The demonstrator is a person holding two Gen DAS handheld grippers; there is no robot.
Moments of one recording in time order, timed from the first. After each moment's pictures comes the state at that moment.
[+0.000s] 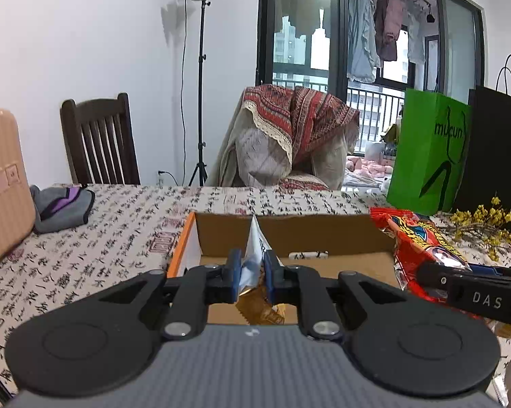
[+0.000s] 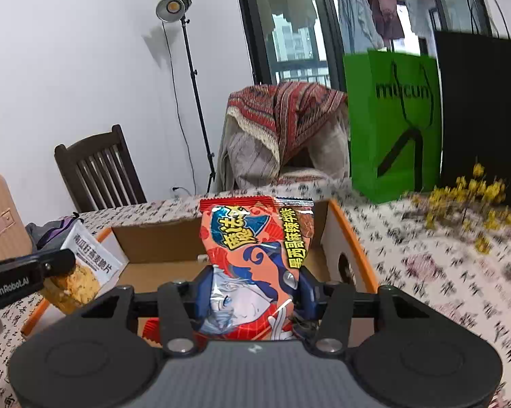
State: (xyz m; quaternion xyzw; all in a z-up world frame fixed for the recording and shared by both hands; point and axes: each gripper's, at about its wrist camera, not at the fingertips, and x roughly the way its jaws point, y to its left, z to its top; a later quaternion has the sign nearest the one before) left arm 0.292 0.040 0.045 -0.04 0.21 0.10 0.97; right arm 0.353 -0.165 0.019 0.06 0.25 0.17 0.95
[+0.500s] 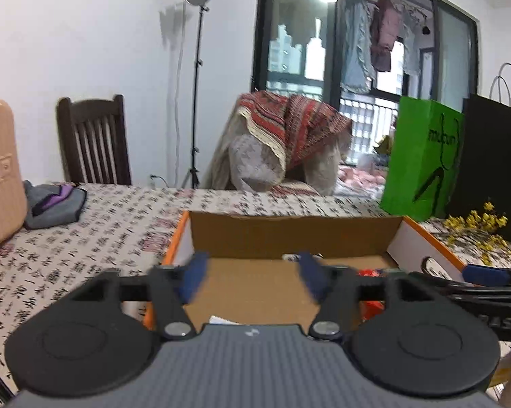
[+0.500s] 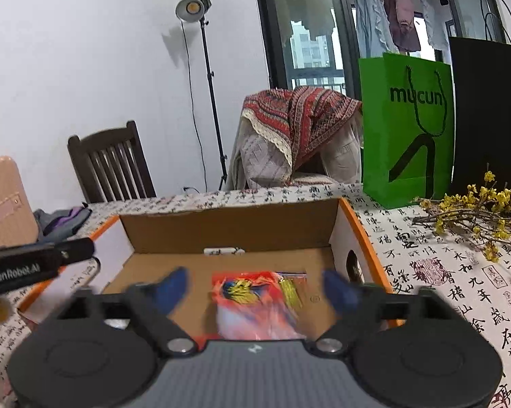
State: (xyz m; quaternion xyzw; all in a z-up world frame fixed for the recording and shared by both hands) left arm 0.286 0.042 0.036 -0.05 0.18 0.10 0.98; right arm 0.343 -0.164 0.015 0.03 0.22 0.20 0.95
